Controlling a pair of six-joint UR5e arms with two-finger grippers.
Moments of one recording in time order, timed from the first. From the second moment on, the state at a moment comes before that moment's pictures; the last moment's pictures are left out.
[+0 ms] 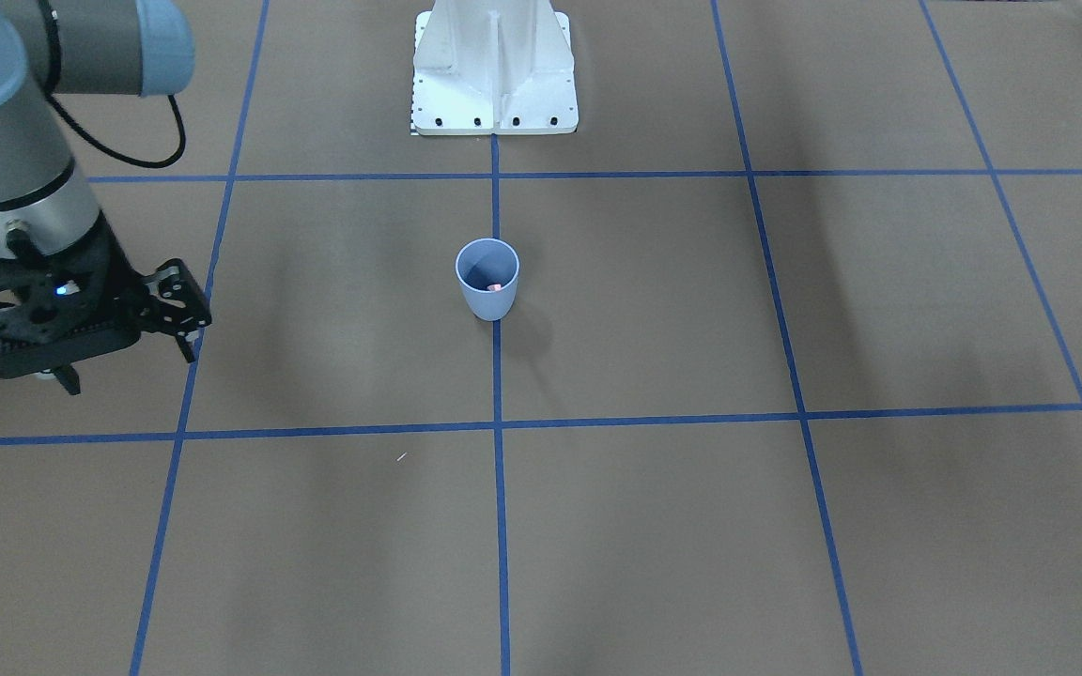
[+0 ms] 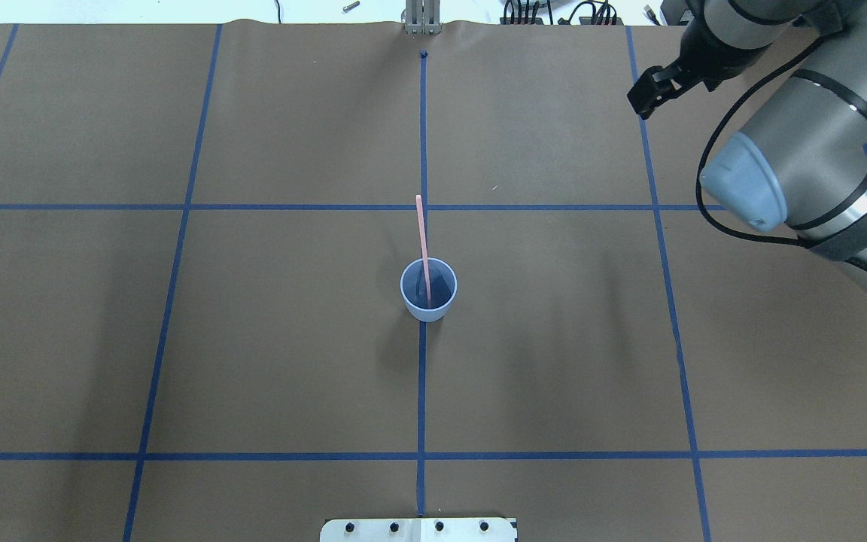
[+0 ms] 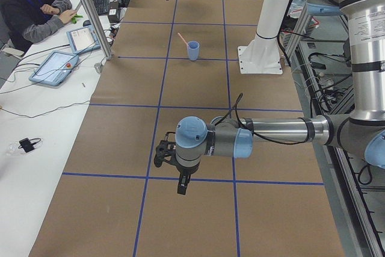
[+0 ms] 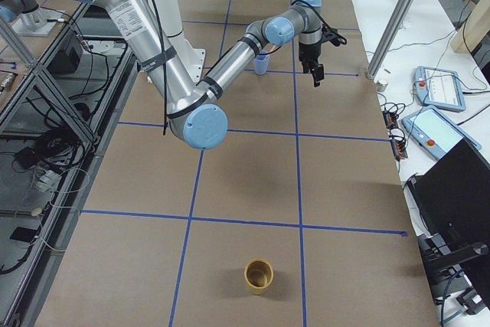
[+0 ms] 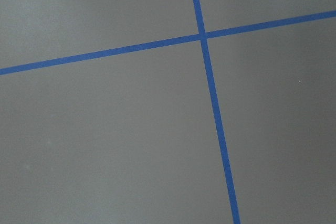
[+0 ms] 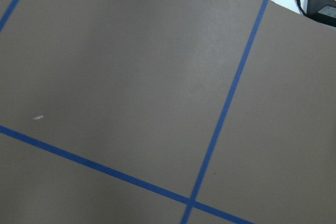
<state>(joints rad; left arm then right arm) -1.63 -1.35 -1.77 -1.66 -2.31 0.20 1.03 -1.03 1.80 -1.77 2.02 0.36</state>
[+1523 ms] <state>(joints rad) -1.63 -1.30 -1.78 -1.67 -2.32 0.35 1.45 -1.91 1.83 -1.32 2.16 0.03</state>
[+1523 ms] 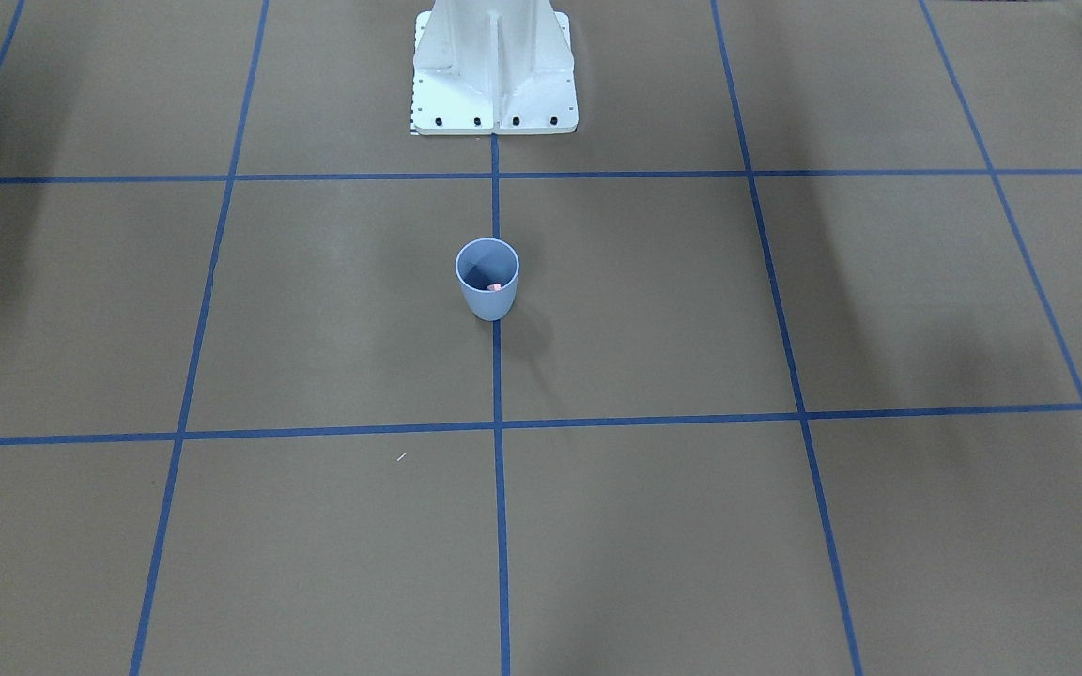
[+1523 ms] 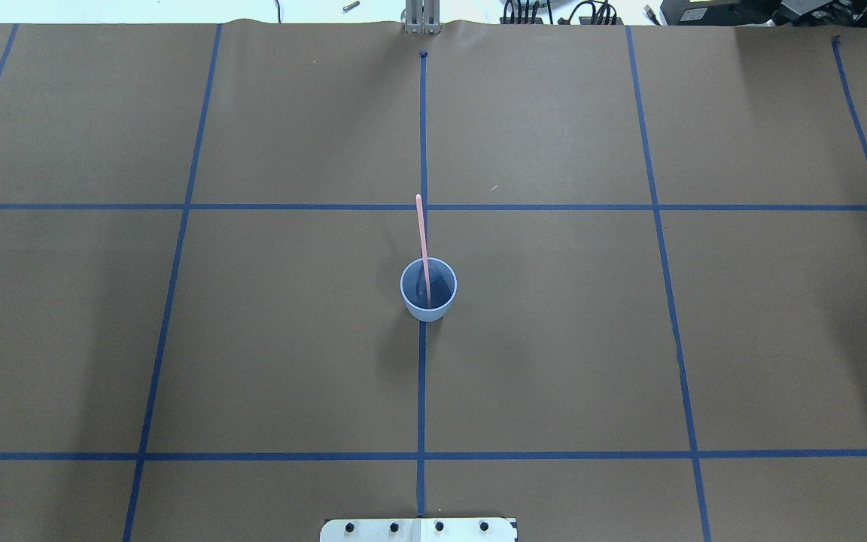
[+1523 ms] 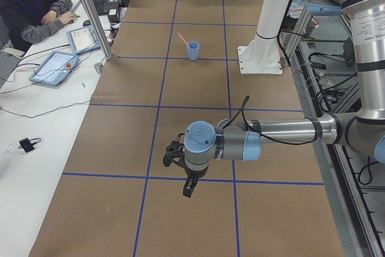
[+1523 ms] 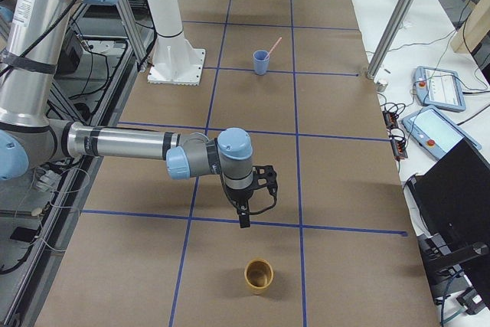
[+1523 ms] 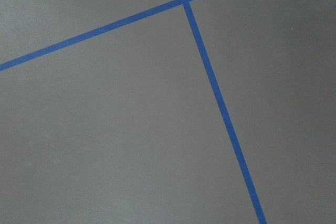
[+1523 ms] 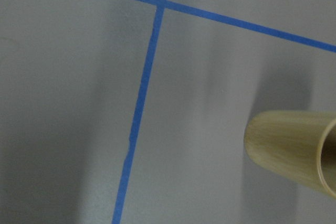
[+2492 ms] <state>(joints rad) -1.63 -1.30 -1.78 -1.67 -2.31 0.35 1.57 -1.82 1.87 -1.62 2.26 0.03</state>
